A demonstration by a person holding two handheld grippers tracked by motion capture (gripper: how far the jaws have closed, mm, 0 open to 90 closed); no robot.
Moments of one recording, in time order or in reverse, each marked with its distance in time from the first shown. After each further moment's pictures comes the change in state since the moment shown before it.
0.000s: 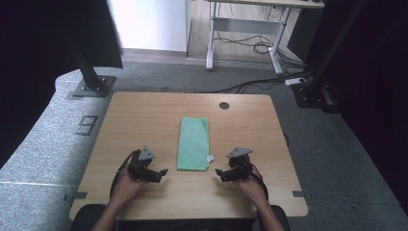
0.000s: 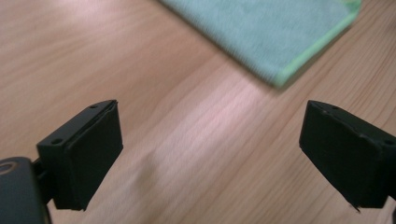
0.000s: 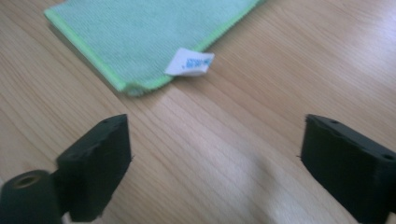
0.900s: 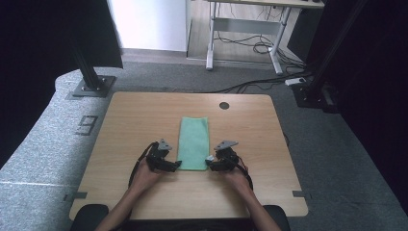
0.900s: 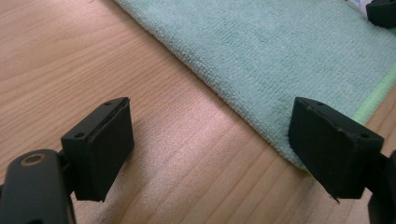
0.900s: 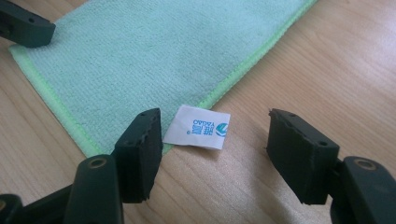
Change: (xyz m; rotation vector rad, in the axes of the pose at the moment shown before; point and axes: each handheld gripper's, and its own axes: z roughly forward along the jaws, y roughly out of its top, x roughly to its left) left arm 0.001 0.035 0.066 0.019 -0.035 0.000; right arm 0.002 0.026 0.054 -0.003 0.027 0.001
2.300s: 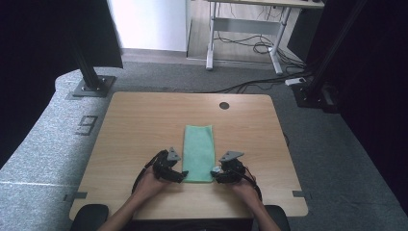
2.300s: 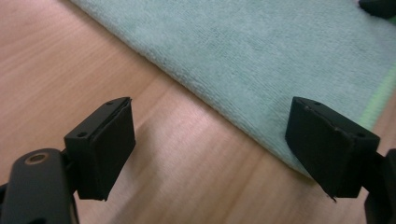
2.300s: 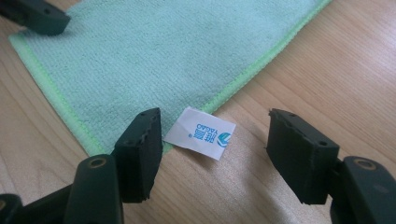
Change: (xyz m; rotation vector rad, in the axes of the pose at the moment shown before) left arm -0.045 -0.001 -0.008 0.047 -0.027 0.103; right arm 0.016 -0.027 -0.033 0.036 0.019 -0.052
